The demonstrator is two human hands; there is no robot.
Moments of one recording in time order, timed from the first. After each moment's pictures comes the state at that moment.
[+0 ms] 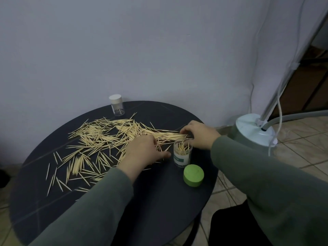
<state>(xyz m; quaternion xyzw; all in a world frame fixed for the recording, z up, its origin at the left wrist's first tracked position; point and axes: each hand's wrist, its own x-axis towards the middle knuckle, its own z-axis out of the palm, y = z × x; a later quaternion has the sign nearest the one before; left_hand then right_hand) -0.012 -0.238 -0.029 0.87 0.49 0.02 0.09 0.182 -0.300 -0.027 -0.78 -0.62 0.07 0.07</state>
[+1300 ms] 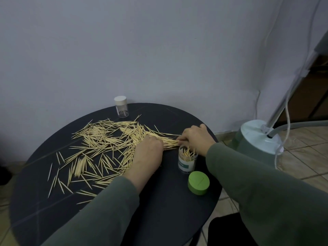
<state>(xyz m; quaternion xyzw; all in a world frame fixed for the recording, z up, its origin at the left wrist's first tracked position) -0.004 -0.231 -0.047 0.91 0.41 0.08 -0.04 0.167 -0.275 -0.037 -0.75 -0.66 -0.03 0.03</state>
